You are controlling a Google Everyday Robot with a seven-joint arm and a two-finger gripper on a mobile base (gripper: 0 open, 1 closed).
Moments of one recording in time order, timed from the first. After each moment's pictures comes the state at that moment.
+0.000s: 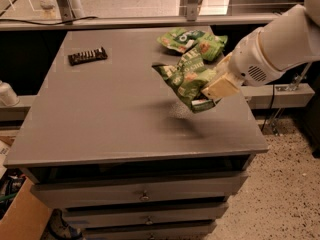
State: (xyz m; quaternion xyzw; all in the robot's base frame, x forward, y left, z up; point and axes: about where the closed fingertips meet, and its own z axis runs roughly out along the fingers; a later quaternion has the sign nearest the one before) arm 0.512 -0.123 0.918 -0.53 0.78 0.10 0.32
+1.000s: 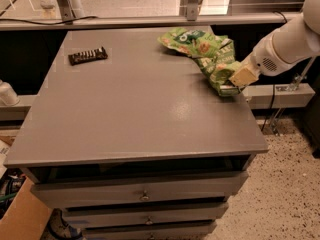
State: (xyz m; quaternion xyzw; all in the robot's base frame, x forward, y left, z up) arm 0.608 -0.227 0.872 -0.45 0.84 0.03 0.31
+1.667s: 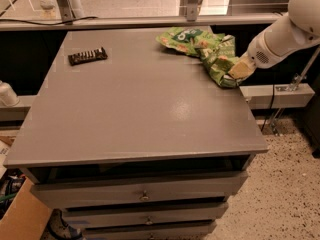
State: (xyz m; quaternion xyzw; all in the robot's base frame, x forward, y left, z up) arm 0.664 -0.246 0.849 -0.43 0.85 0.02 0.29
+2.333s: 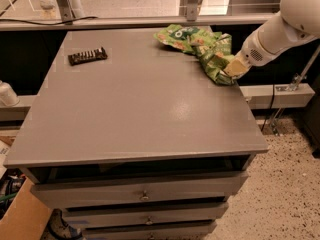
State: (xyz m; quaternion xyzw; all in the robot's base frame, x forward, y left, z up) arm 0.676 -0.237 0.847 -0.43 0.85 0.02 0.29
